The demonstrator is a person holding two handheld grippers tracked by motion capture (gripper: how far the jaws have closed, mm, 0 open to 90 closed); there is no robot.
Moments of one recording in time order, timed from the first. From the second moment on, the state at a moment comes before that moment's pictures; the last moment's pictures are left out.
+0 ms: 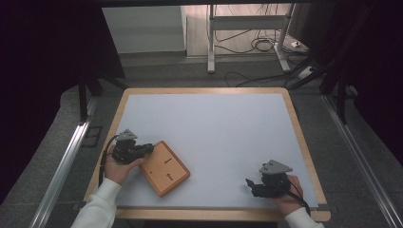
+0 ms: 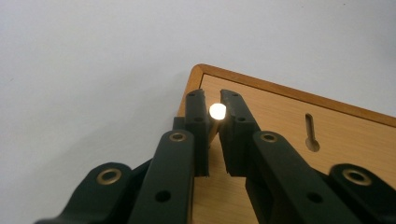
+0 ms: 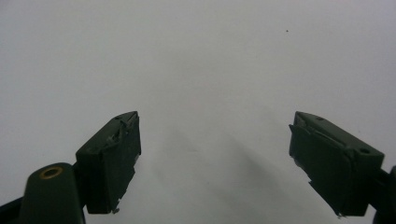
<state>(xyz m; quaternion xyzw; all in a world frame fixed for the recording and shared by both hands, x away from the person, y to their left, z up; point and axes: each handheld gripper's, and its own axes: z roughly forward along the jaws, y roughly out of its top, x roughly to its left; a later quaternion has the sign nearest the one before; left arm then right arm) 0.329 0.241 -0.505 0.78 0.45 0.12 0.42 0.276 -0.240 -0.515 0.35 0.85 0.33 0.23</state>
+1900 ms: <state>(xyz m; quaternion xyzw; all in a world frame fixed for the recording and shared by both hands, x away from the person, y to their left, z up) 0.401 0.106 -0.519 0.83 0.34 0.07 0.43 0.277 -0.240 -0.516 0.35 0.85 0.33 0.23</state>
